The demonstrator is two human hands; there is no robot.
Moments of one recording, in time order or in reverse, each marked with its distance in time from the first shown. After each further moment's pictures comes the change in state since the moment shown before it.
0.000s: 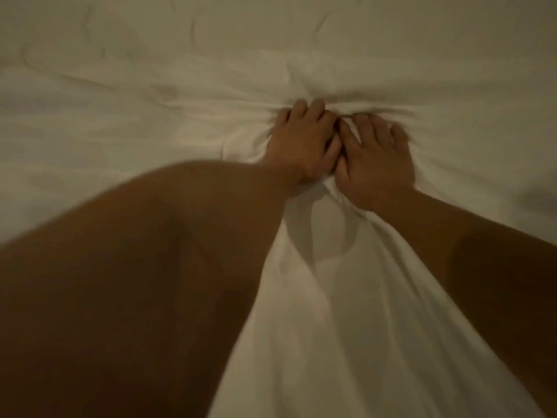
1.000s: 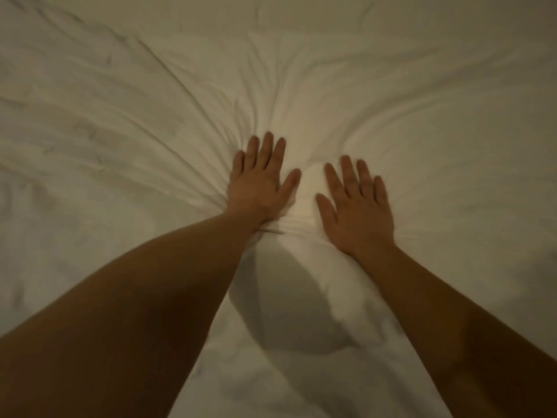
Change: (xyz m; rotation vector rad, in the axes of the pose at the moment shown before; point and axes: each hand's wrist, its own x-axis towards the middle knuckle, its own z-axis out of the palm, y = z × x) left_hand -0.224 -0.043 -0.027 -0.054 -0.207 -0.377; right_hand -0.171 -0.110 -0.031 0.116 -0.314 0.026
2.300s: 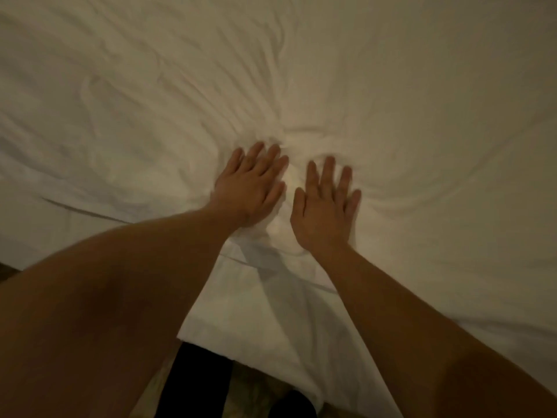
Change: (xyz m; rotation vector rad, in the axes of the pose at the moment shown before) left_hand -0.219 -0.052 0.018 0.205 0.062 0.274; right_hand -0.191 -0.115 0.057 0.179 0.092 0.192
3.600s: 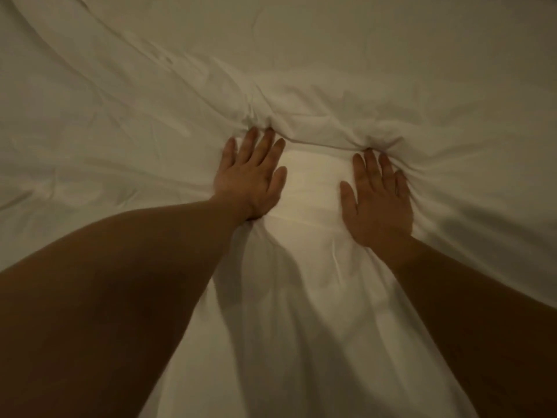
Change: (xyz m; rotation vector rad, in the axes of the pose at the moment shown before) left_hand 0.274 -0.330 -0.004 -0.094 -0.083 -0.115; right_hand 0.352 -0.168 0.022 -0.209 0.135 -0.088
